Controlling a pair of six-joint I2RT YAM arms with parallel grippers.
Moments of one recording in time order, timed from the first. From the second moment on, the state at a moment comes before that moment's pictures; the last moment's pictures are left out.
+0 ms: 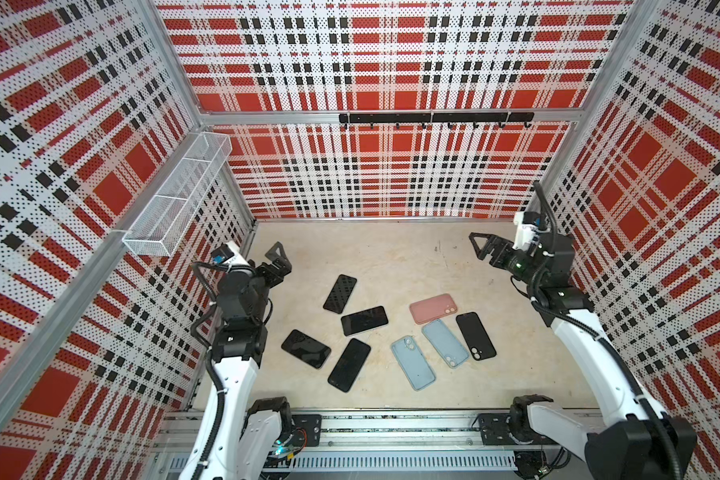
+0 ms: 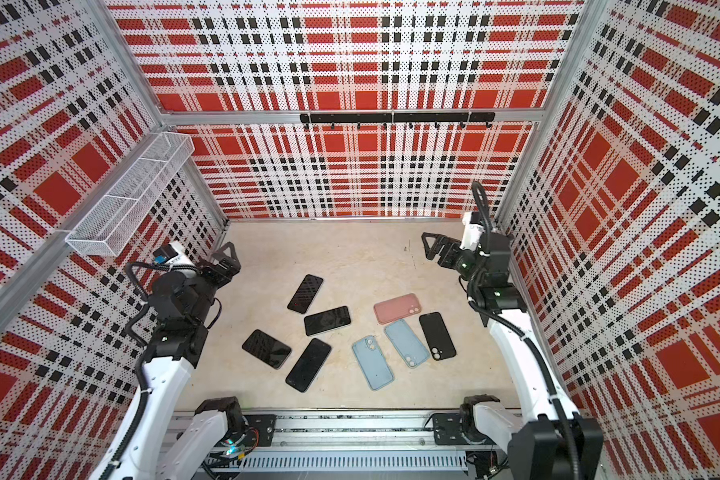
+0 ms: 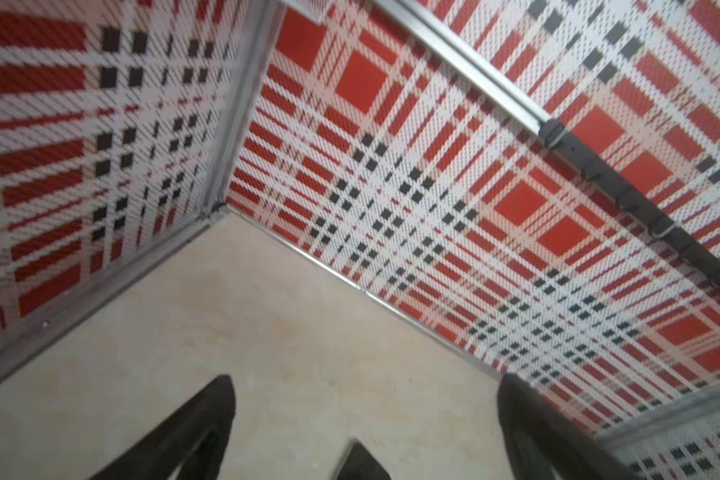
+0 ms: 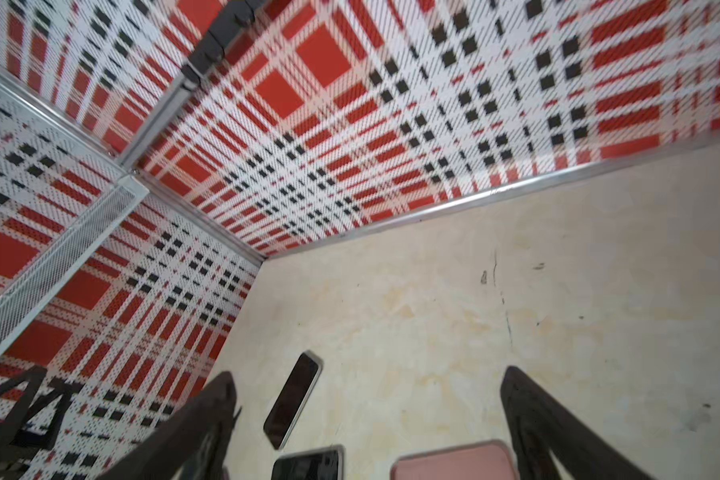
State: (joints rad) left arm 0.07 0.86 0.77 -0.07 0.02 -0.55; right arm 0.11 1.15 1.03 -0.19 -0.38 0.49
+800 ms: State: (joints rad) left arm -0.20 1.48 0.88 -0.56 0.41 -0.59; right arm 0.61 1.80 1.24 -0.44 -0.42 0.52
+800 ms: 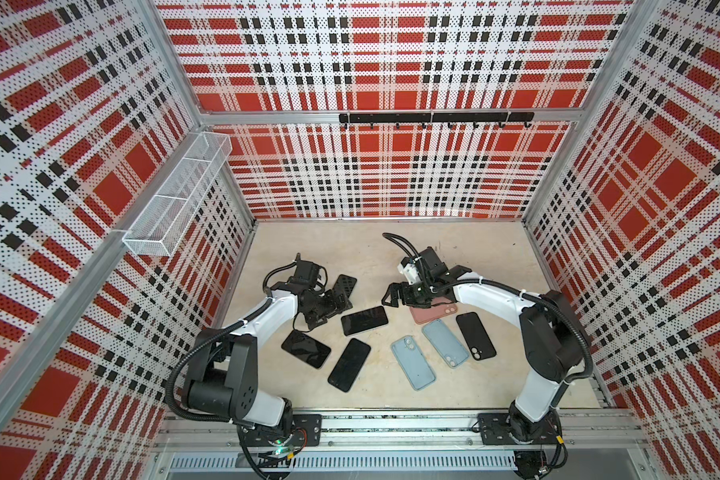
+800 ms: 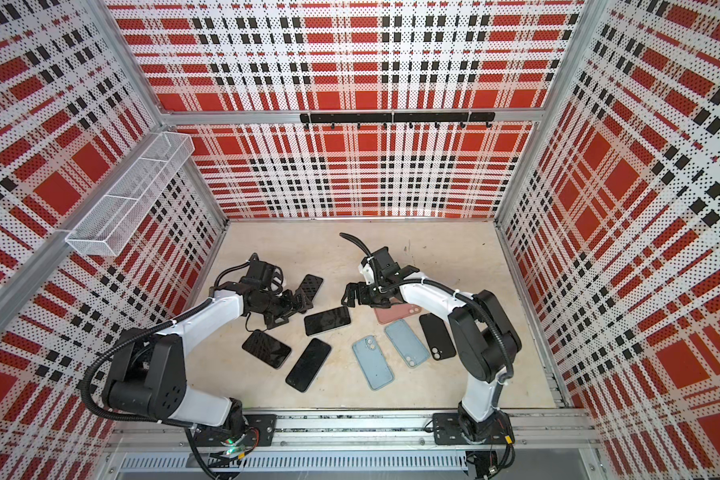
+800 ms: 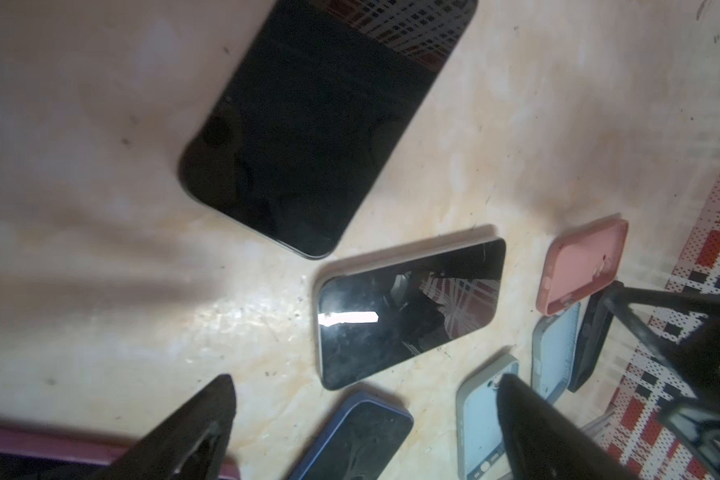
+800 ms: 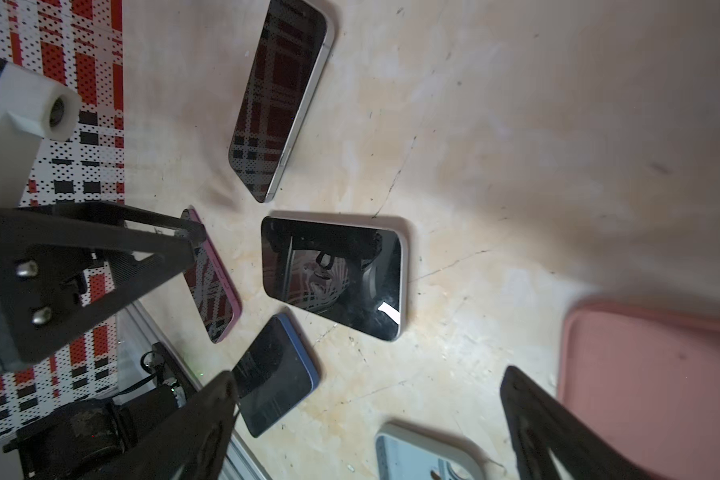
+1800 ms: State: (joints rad) left arm -0.21 1.52 0.66 -0.21 0.55 -0.81; right arm 0.65 1.92 1.16 -0.23 -0.53 0.66
